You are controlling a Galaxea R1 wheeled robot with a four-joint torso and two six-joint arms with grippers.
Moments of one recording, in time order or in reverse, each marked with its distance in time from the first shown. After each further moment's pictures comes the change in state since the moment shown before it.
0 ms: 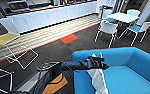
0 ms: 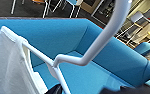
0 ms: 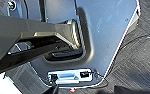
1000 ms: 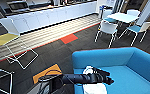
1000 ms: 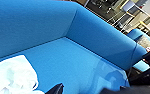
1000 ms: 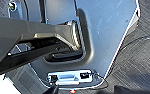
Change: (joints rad) left arm 0.183 0.001 0.148 0.142 0.059 0.004; right arm 0.000 0.000 0.000 0.000 0.009 0.000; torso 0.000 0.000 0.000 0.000
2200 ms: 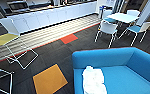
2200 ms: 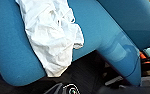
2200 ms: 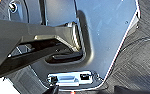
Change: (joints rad) left arm 0.414 -0.481 0.153 0.073 -0.189 0.017; right arm 0.003 0.000 0.000 0.000 0.003 0.000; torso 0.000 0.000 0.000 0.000
